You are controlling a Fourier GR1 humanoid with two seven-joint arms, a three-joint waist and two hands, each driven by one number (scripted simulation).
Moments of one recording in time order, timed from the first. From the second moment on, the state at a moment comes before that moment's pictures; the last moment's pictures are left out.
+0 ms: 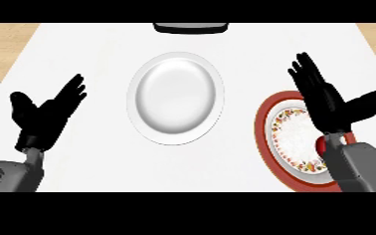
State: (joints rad) left arm -0.15 0.52 -0.16 -1.42 0.38 0.08 0.19; right arm -0.27 -0.41 0.17 -1.34 -0.49 -0.08 -0.08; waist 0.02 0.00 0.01
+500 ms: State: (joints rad) left arm -0.01 0.58 -0.13 -1.45 0.17 0.20 -0.02; right arm -0.16 -0.49 -0.09 -1.47 -0.65 -0.08 -0.12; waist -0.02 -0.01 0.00
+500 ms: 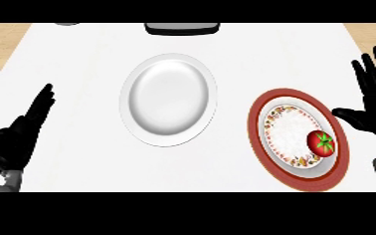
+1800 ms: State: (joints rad) left arm 0.07 0.51 -0.13 -1.47 0.05 0.23 -0.13; right arm 0.36 -0.79 -0.29 -1.87 -0.52 0.15 0.08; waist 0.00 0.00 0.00
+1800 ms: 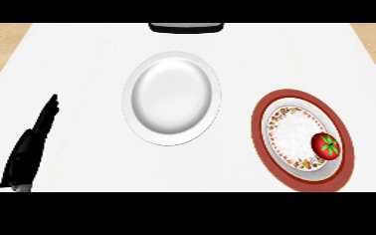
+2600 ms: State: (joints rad) left arm 0.07 0.48 -0.09 -1.48 0.01 0.19 -0.12; right arm 0.10 -0.87 -0.07 -1.59 -0.25 0.39 0.19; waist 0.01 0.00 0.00
